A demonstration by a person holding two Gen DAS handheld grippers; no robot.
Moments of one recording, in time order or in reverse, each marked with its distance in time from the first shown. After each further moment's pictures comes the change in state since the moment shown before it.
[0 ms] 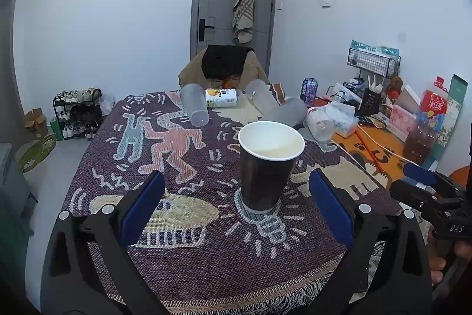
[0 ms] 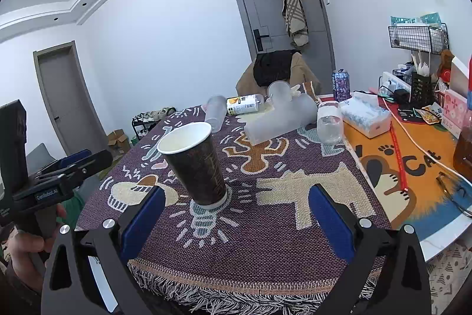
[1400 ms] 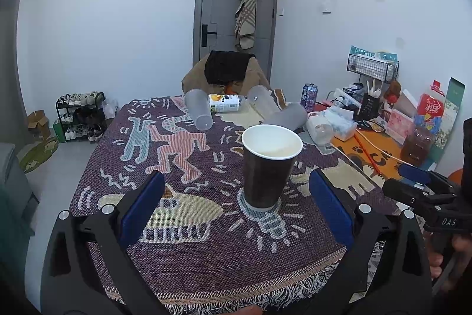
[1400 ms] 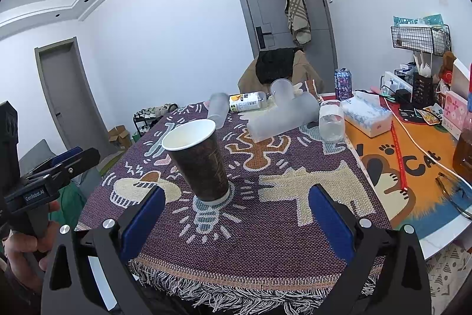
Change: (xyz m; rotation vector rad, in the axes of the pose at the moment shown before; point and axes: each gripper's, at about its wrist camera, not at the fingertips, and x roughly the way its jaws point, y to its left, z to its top) left arm -0.020 0.001 -0.003 -0.004 -0.025 0.007; right arm 0.000 0.005 -0.001 -0.010 0.020 0.003
